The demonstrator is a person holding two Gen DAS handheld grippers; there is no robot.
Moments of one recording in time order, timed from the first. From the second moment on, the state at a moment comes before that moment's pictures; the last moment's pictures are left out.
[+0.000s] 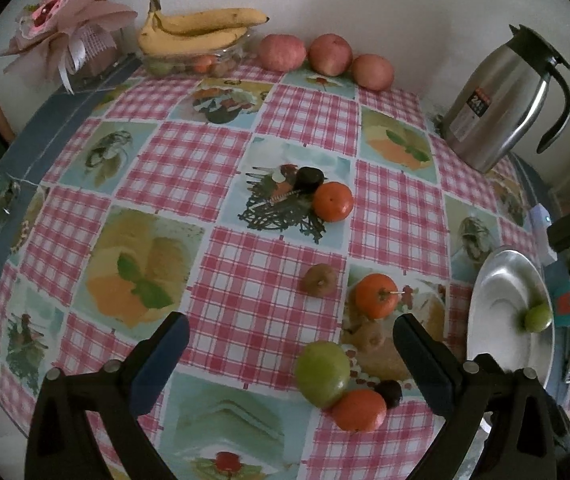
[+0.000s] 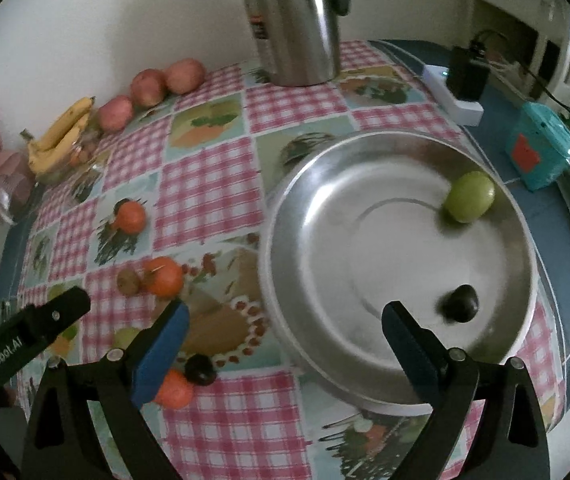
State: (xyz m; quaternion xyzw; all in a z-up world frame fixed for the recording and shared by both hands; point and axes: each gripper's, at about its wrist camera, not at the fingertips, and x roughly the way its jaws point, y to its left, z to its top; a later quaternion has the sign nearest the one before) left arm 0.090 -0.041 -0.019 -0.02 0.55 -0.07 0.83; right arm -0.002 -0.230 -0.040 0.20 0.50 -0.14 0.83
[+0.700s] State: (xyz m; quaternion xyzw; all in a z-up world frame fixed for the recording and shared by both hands) left arm 0.077 -0.014 -0.028 -0.05 0.56 -0.06 0.83; right arm 0.000 -0.179 -0.045 0.20 0.51 -0.07 0.83
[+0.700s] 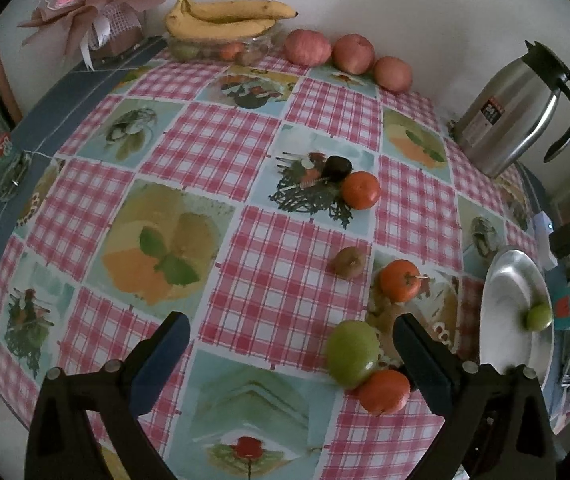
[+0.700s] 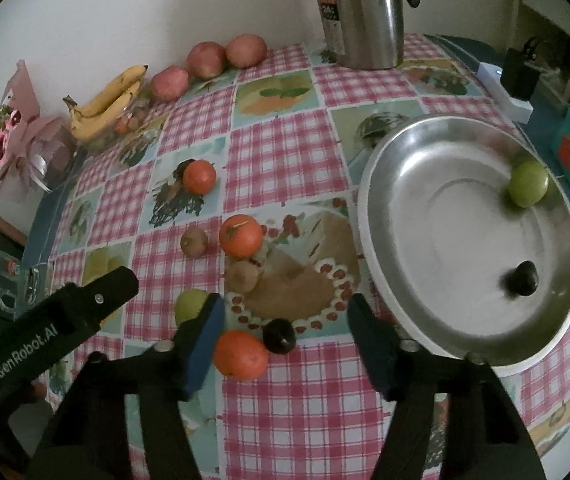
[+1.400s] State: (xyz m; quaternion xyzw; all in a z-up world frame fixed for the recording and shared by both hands) left arm 0.082 -0.034 -0.064 -0.07 0.64 -0.11 0.76; right arm 0.006 -0.185 -0.082 0.28 0.55 -0.06 0.78
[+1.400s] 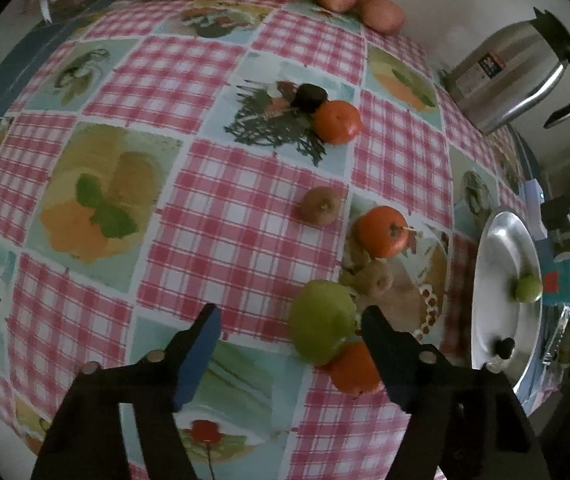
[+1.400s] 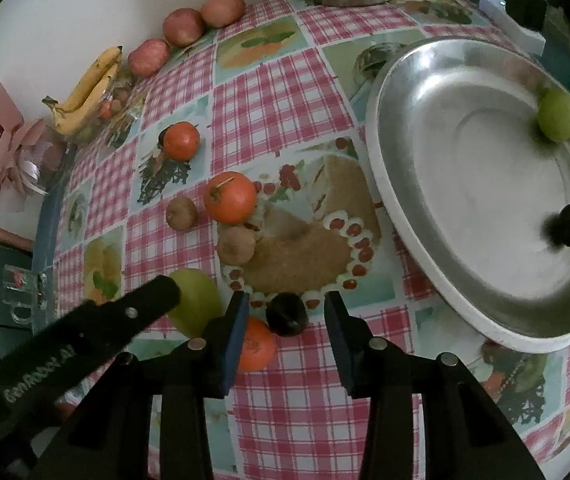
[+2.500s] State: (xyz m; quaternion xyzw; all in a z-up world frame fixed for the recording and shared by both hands) left arm 0.092 -0.022 -0.070 -0.16 0.65 -0.10 0.73; right arm 0.004 -0.191 -0.091 0.34 0.55 -0.05 0.76
